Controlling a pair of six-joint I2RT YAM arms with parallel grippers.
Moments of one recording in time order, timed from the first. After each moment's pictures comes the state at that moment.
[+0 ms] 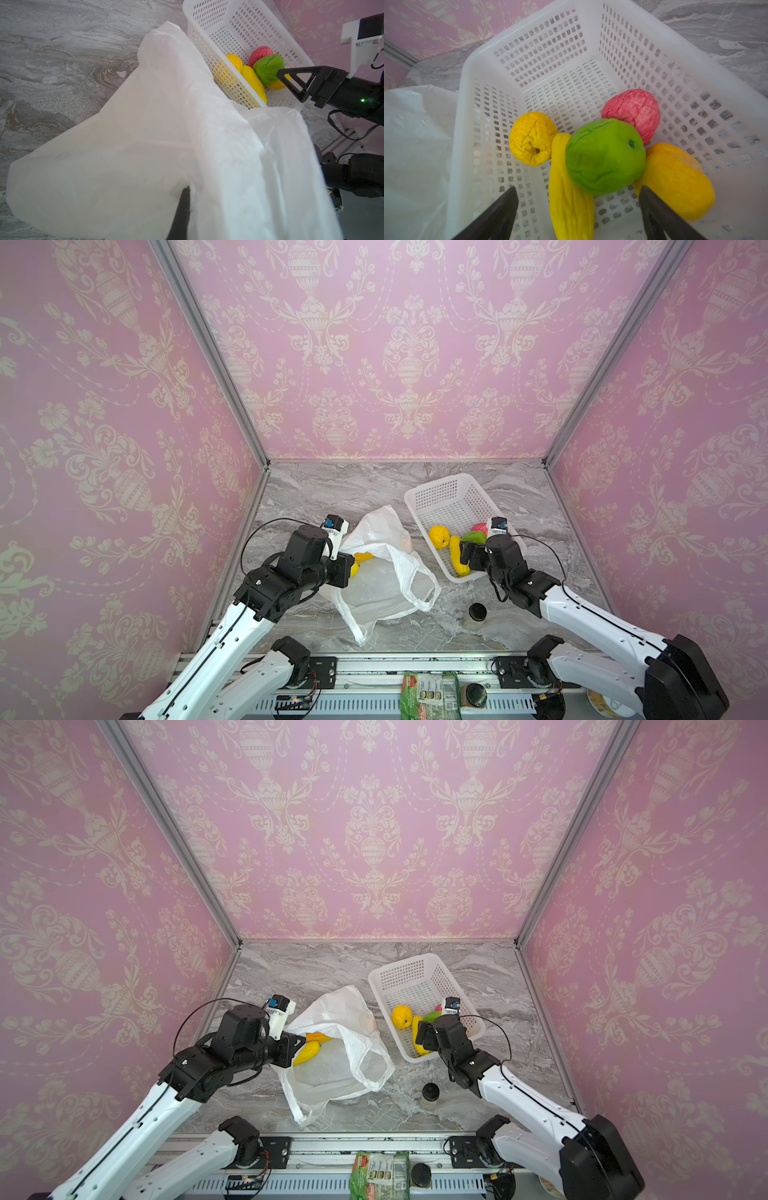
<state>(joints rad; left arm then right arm) -0.51 0.81 0.92 -0.88 0.15 -0.33 0.52 0.99 0.49 -0.11 0.30 0.55</state>
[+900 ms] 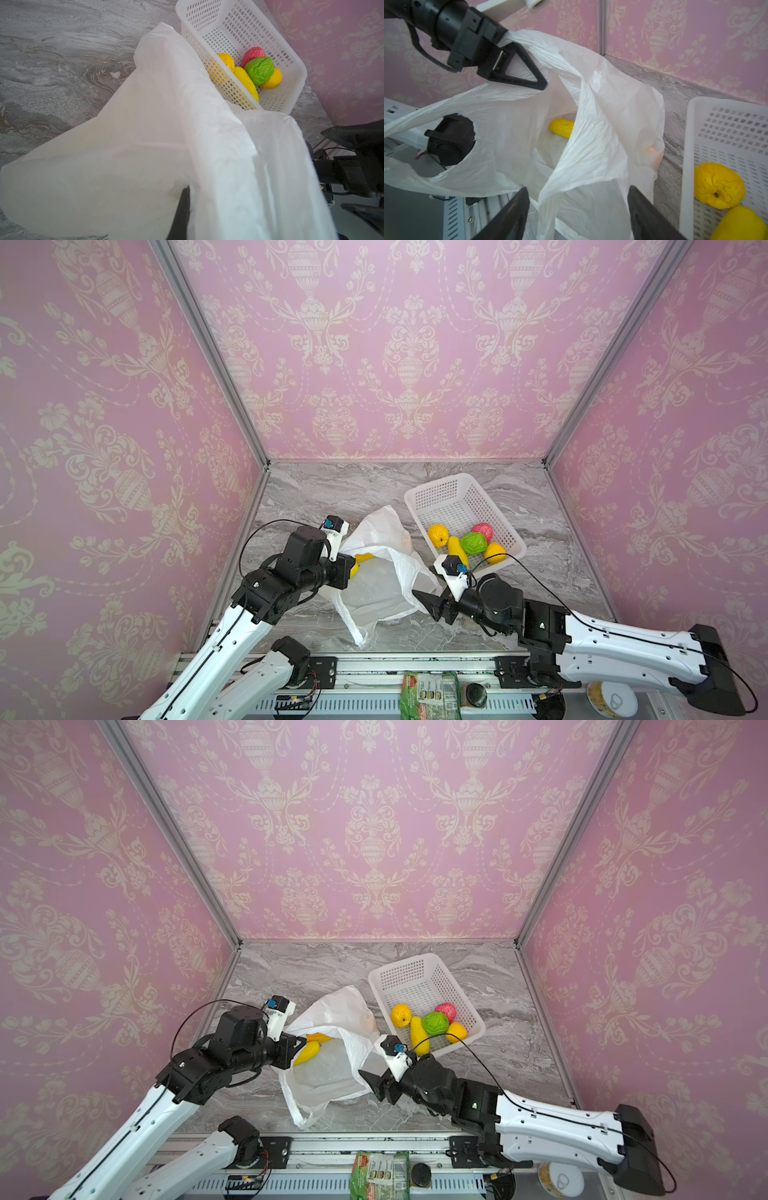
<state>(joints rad) -0.50 0.78 0.91 -0.87 0.18 -0.33 1.24 0.86 0.56 0.03 0.27 0.17</state>
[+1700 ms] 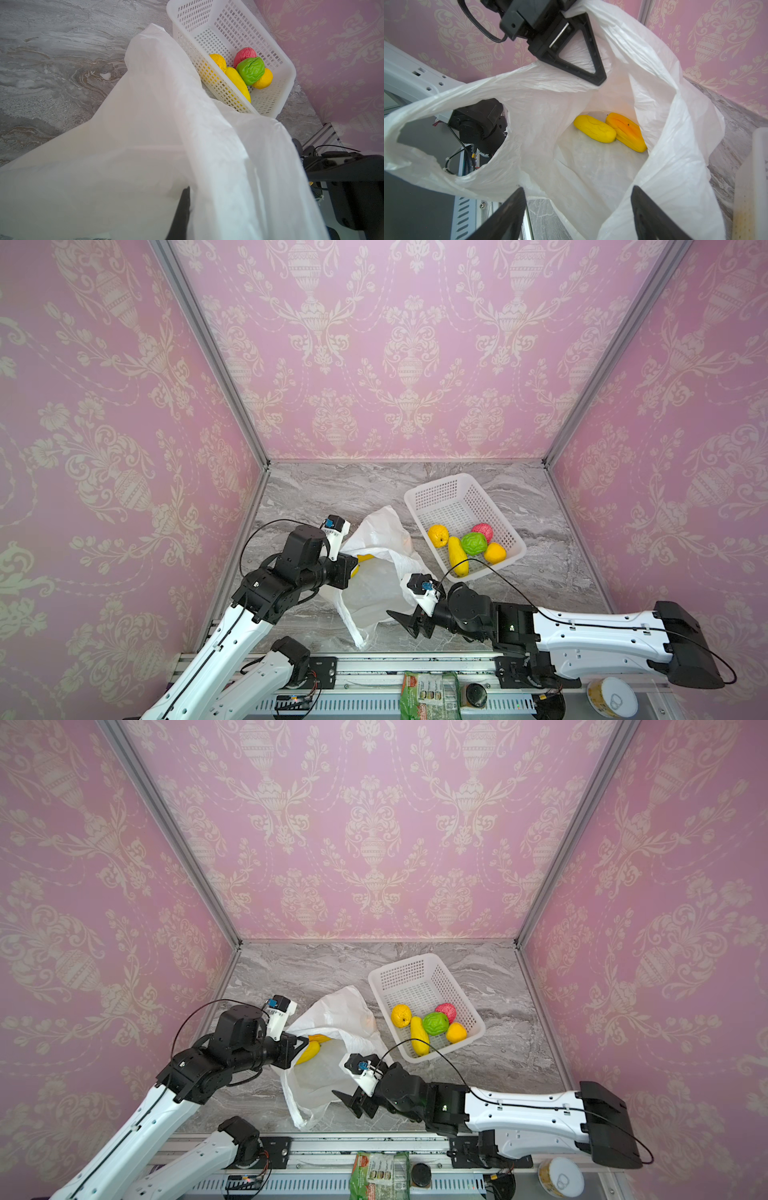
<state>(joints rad) -0.49 0.79 0.91 -0.86 0.23 -0.32 1.33 1.08 0.64 0.12 0.25 0.09</state>
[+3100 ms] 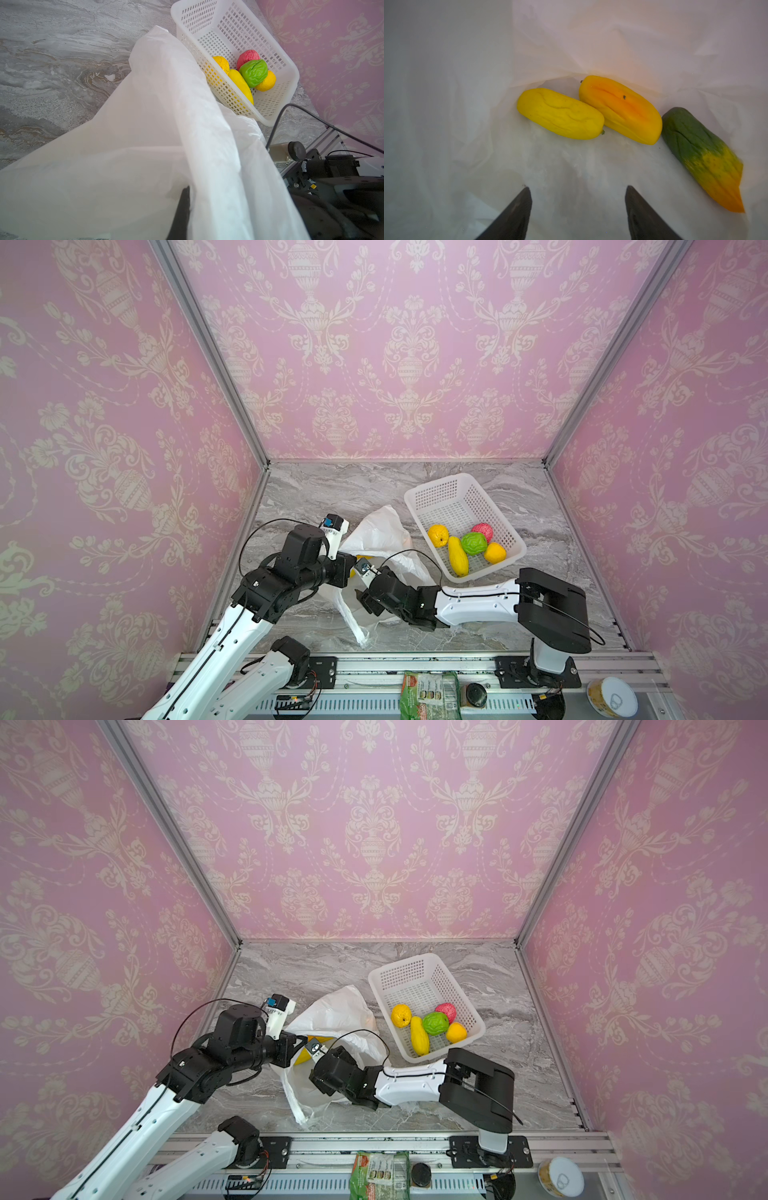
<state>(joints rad) -0.48 0.79 0.91 -0.85 0.22 -0.32 1.23 1.83 1.03 0.15 0.41 0.20</state>
